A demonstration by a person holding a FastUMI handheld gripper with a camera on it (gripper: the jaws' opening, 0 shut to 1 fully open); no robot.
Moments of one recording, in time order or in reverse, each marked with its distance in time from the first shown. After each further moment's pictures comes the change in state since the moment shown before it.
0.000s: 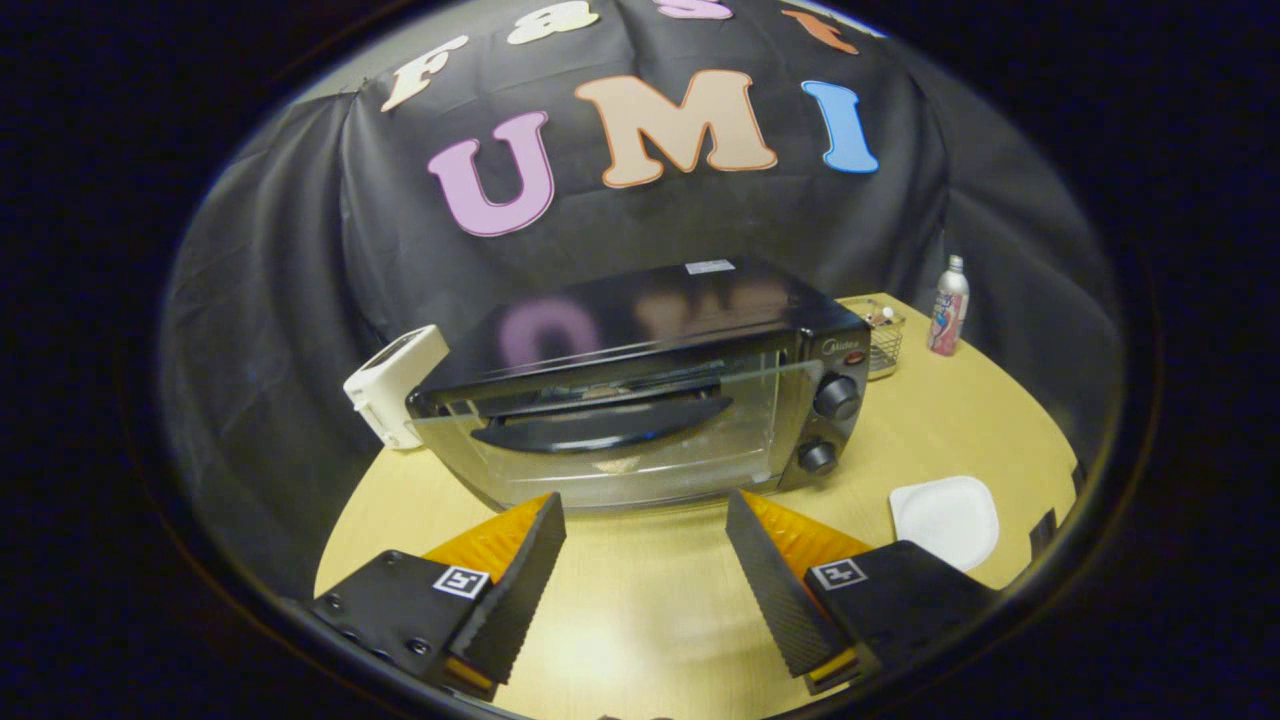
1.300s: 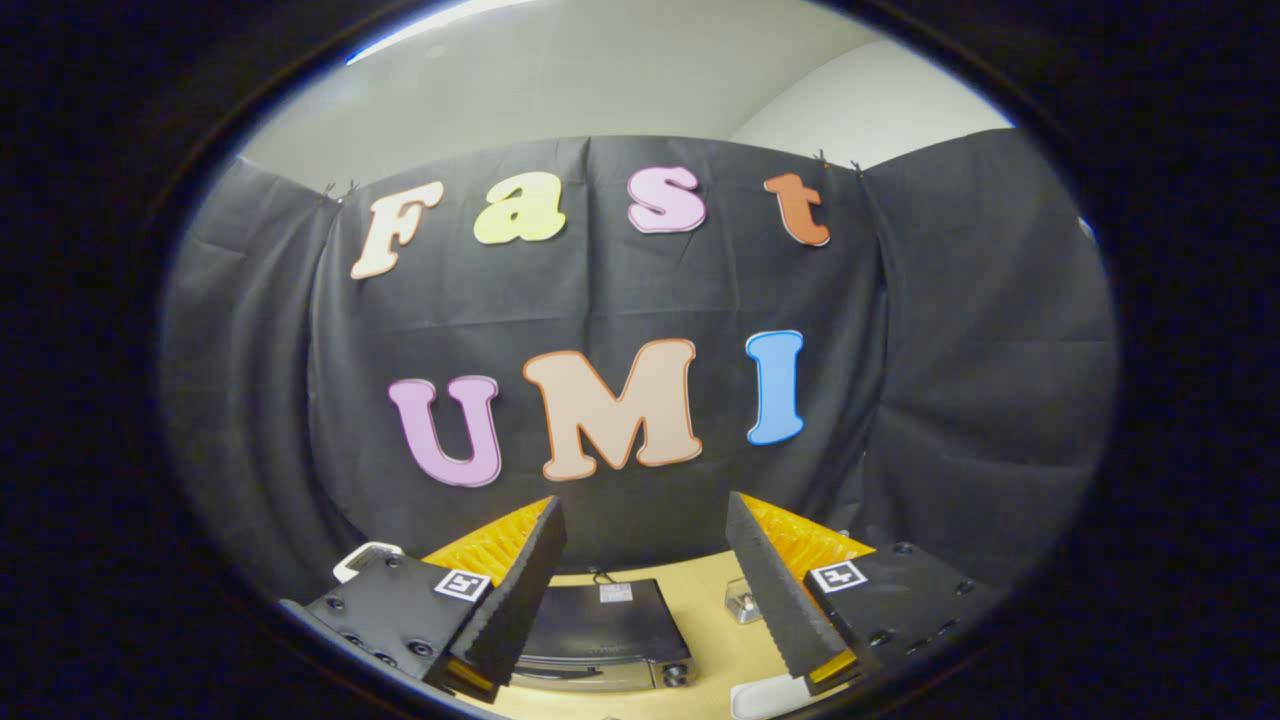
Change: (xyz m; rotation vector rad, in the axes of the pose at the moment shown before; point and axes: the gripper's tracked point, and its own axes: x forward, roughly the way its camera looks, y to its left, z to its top) arm -0.175 -0.042 0.364 -0.042 -0.579 -0.152
